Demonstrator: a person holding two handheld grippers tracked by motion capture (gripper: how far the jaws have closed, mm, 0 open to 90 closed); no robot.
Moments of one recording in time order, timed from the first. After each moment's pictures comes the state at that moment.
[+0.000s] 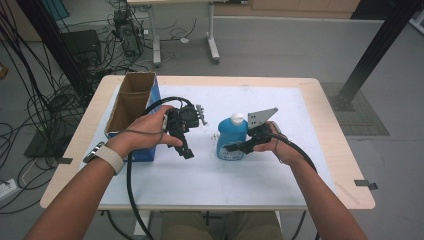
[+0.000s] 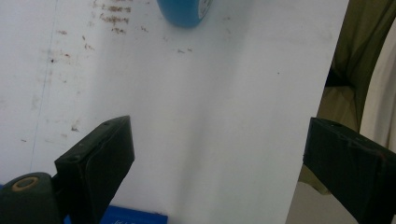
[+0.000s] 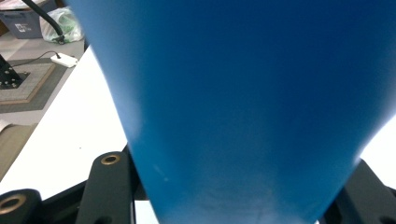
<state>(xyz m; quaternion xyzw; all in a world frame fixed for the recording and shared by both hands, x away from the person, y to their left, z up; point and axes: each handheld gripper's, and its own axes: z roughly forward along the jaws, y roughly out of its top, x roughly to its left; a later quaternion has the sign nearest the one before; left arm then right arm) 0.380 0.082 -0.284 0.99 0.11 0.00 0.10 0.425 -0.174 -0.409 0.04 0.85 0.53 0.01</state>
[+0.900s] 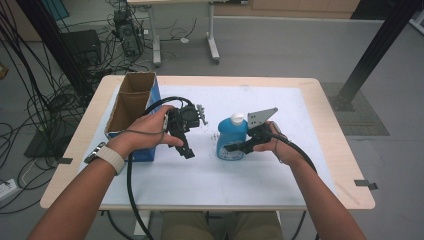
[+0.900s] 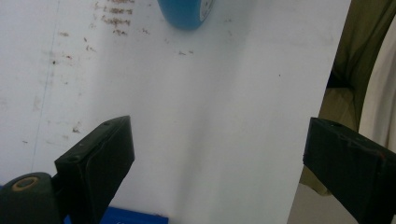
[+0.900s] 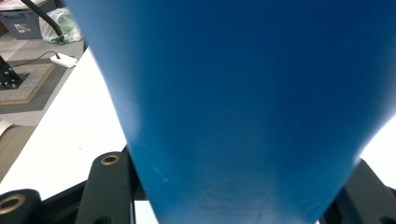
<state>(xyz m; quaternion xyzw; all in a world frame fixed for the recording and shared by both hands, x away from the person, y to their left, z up) 0.381 0.081 -0.285 0.99 0.11 0.00 0.10 0.424 -0.173 -0.409 0.05 0.85 0.53 0.01</state>
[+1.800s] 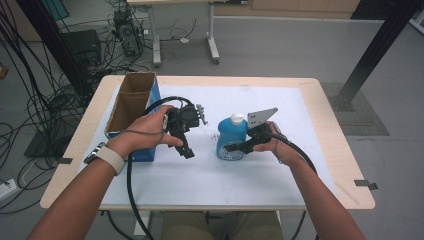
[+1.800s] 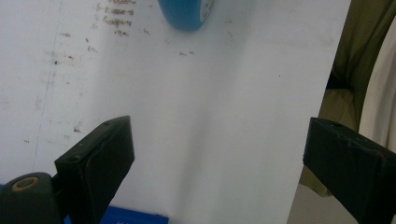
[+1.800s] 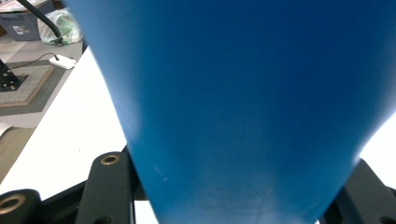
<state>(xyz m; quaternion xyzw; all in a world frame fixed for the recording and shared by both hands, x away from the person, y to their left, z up) 0.381 0.082 -0.283 0.99 0.11 0.00 0.10 0.424 -0.173 -0.409 0.05 0.85 0.53 0.01</state>
